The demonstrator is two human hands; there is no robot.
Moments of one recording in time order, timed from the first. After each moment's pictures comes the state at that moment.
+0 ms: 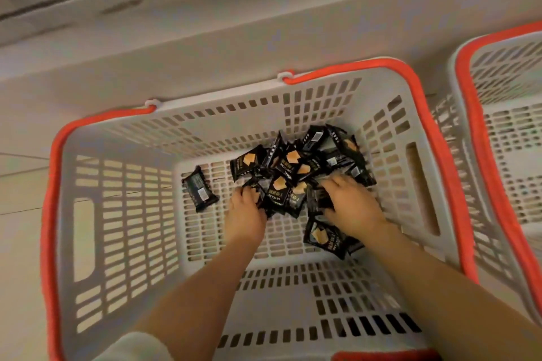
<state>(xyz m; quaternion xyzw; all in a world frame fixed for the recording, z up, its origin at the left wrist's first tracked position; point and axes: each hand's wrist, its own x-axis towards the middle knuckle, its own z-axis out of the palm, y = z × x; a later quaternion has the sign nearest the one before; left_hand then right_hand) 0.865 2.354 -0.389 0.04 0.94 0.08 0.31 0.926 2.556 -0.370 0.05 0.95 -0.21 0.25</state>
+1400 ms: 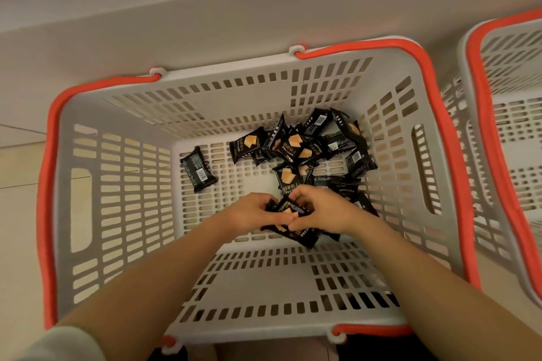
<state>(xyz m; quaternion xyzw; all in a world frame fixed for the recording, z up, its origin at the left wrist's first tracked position) 0.864 2.347 -0.348 0.02 0.71 0.36 0.61 0.934 2.519 -0.354 0.12 0.73 -0.55 0.39</state>
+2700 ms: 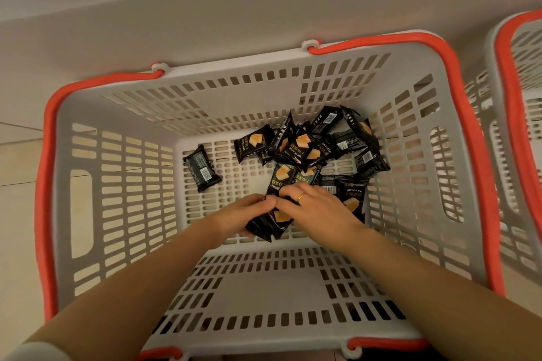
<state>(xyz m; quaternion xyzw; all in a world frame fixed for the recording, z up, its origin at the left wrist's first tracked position) 0.854 2.316 -0.354 -0.08 0.67 0.38 0.63 0.933 2.492 -0.355 -0.17 0.94 -0.22 0.21</state>
